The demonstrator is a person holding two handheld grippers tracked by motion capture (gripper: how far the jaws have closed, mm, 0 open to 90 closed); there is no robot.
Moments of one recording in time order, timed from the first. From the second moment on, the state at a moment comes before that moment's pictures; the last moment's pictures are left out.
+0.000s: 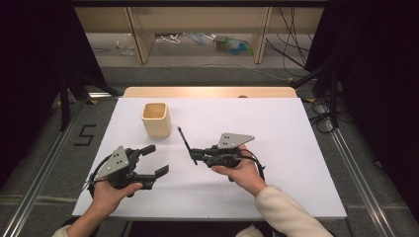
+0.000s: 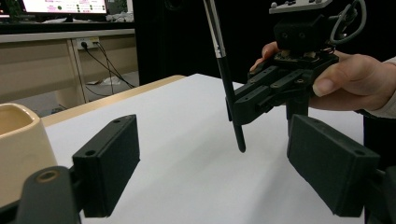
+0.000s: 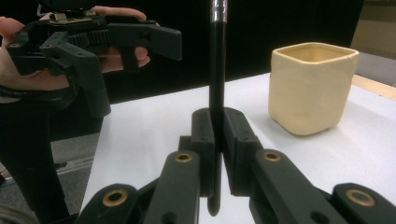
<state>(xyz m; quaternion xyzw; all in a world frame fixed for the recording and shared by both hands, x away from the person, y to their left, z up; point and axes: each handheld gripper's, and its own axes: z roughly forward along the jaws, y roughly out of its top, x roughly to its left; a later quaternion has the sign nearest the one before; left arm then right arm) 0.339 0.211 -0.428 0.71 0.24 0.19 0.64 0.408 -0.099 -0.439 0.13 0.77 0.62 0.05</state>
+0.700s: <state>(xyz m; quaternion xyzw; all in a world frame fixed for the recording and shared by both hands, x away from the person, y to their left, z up) 0.364 0.203 -0.419 0.71 0.21 0.25 0.62 0.408 -0.090 -0.441 0.13 0.78 0.62 0.04</state>
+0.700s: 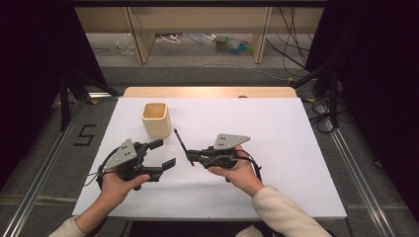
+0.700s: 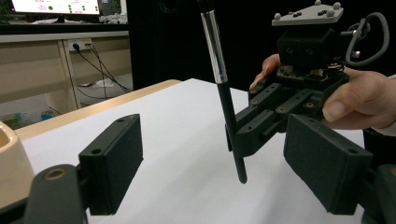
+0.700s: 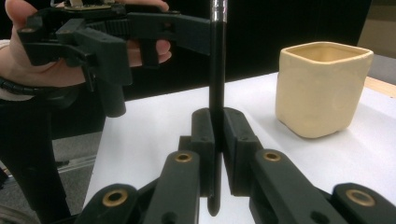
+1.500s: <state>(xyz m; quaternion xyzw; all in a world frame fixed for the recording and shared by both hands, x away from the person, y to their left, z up) 0.366 0.182 -0.420 0.70 0.24 0.15 0.65 0.407 -0.086 -0.442 0.12 0.78 0.61 0.05</state>
